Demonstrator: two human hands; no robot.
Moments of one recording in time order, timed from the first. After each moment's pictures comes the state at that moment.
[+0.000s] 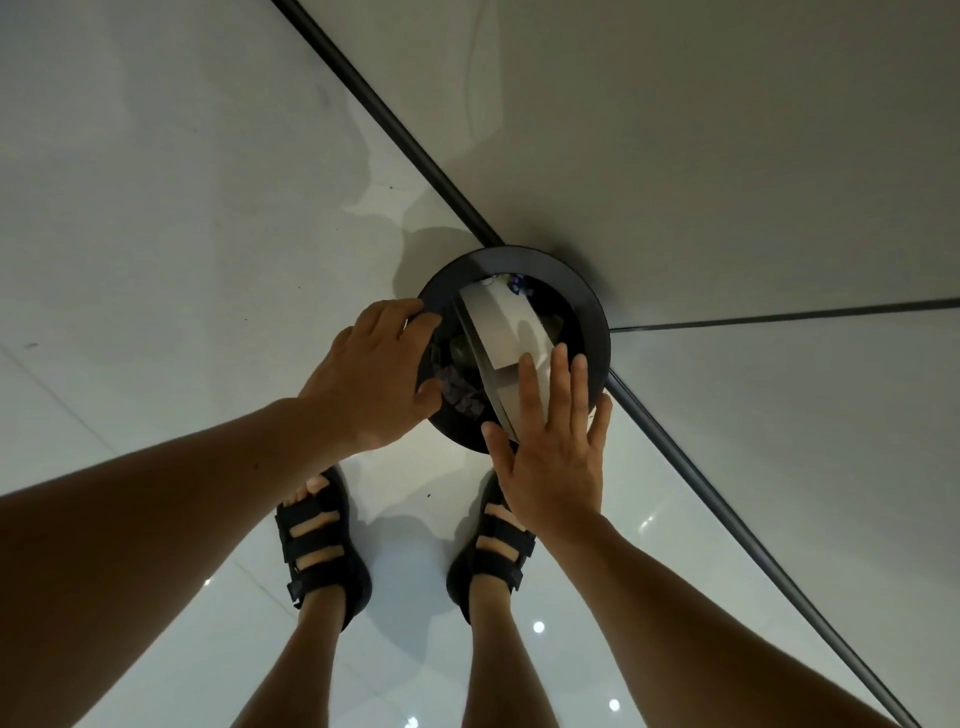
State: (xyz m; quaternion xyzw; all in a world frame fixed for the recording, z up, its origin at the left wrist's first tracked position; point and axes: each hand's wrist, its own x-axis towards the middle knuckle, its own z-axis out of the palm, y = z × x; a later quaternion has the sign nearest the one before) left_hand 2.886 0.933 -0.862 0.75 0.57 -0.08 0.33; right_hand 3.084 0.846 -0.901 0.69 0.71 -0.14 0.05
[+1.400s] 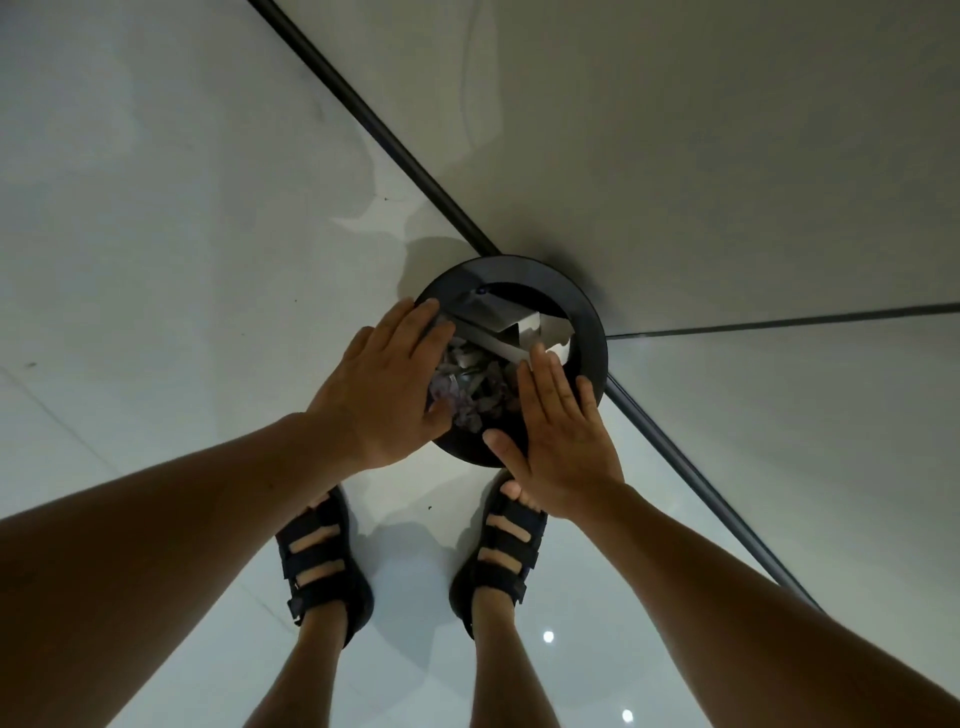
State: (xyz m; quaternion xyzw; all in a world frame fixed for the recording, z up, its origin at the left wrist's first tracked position) left_hand 2.897 0.932 -0.873 0.79 0.53 -0.07 0.30; right_hand 3.116 0.872 -0.921 0.59 0.76 -0.24 0.16
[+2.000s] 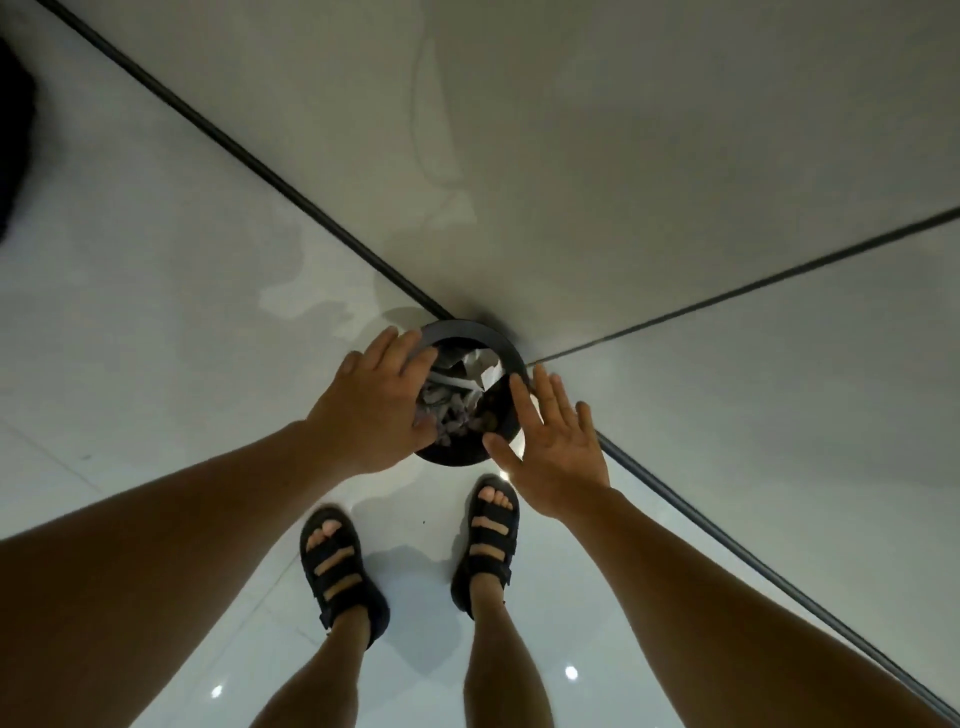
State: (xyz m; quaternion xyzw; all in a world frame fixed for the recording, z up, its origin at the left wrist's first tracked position) left_hand 2.903 0.949 -0.725 0.83 0.48 -0.09 0.27; right_hand 3.122 0.867 -0.754 0.70 0.65 -0.28 0.14
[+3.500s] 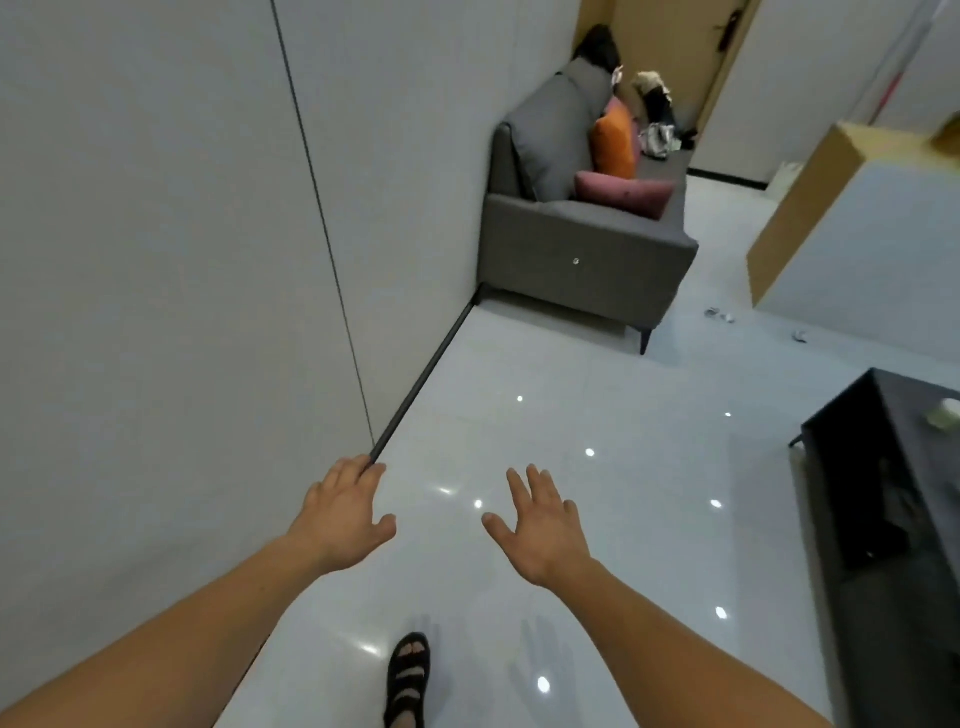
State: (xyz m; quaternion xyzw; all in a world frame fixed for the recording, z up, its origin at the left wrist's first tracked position) left_hand 3.436 0.304 -0.325 0.96 -0.23 -0.15 0.07; right_hand 3.327 0.066 -0.353 0.96 -0.16 -0.15 -0.18
